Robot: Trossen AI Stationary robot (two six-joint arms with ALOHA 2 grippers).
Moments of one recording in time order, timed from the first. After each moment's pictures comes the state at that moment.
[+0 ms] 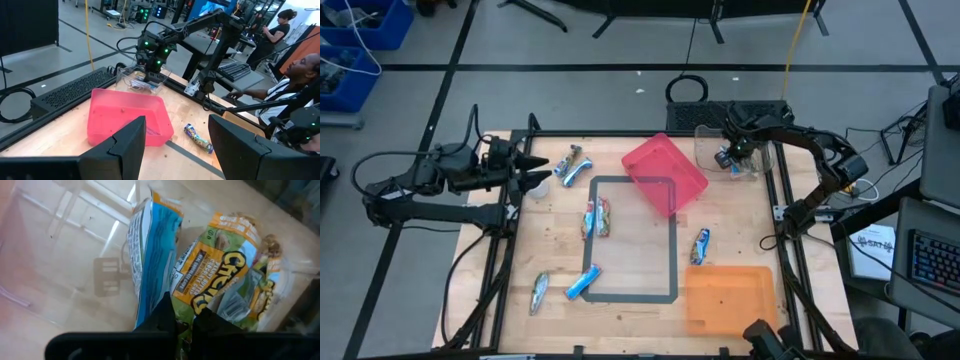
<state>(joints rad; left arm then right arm) 0.09 0.55 0.95 -0.61 -0.19 -0.41 -0.99 1.60 0.94 -0.72 0.08 0.04</state>
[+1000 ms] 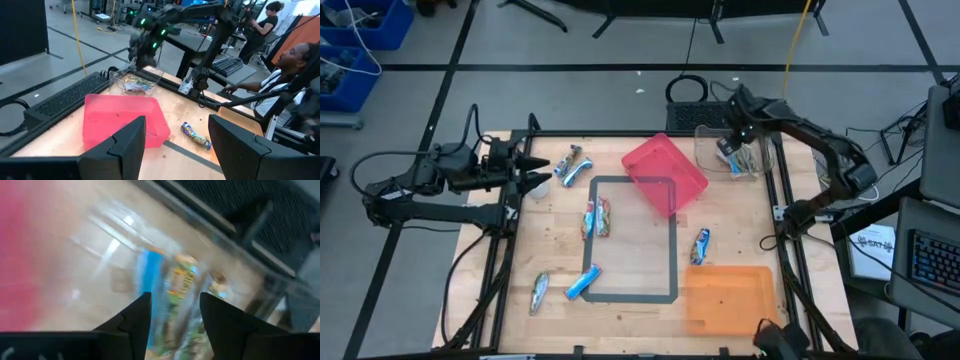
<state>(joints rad) 0.09 0.55 0.95 -0.59 -0.15 -0.34 -0.96 1.48 1.14 -0.90 0.07 -0.02</state>
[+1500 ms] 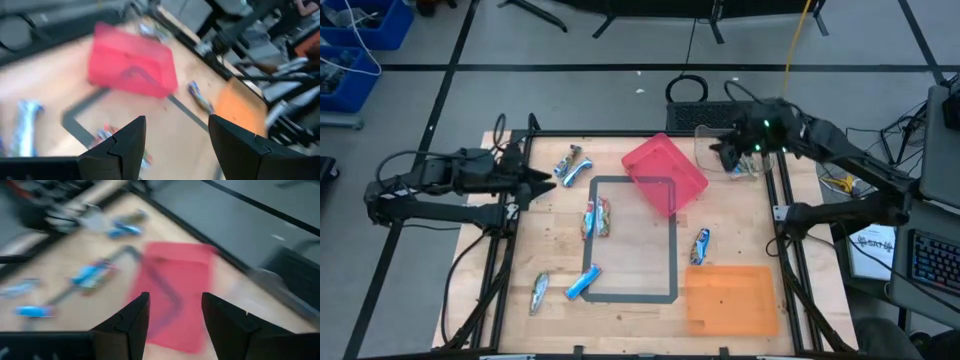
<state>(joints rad) 0.09 0.60 0.95 -0.81 -0.12 -0.64 -0.44 1.08 1.32 -0.87 0.00 0.31</state>
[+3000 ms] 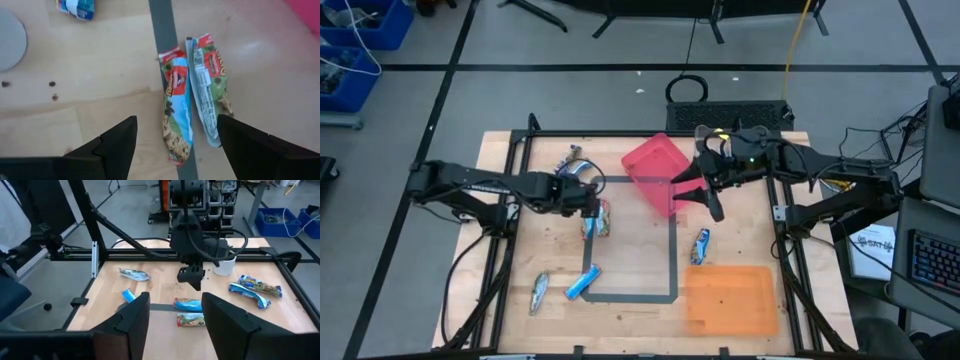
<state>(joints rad) 0.01 1.35 0.95 -0.96 -0.22 -1.38 -0.07 1.21 1.32 -0.45 -0.21 0.02</state>
